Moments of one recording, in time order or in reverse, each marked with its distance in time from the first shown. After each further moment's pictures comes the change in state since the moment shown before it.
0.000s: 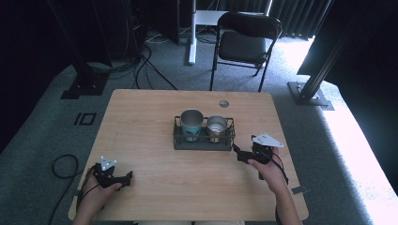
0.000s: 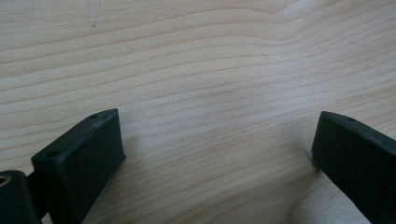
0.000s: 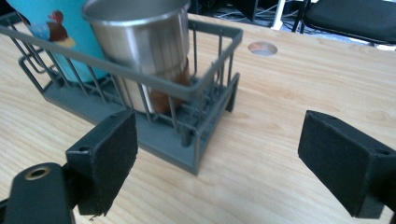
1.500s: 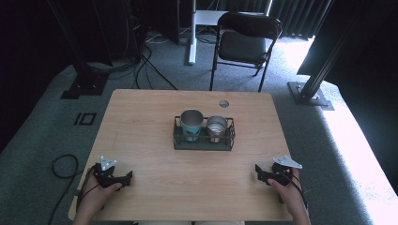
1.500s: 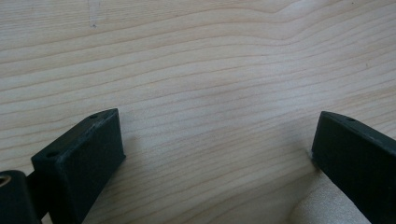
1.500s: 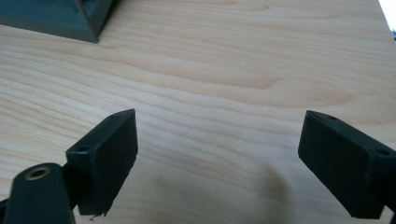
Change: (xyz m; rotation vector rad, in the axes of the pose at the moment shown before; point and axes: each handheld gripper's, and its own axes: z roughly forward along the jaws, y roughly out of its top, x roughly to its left) left arm 0.000 0.000 0.000 0.001 0.000 0.001; right arm -0.044 -0.085 -0.038 0.175 -0.174 0.107
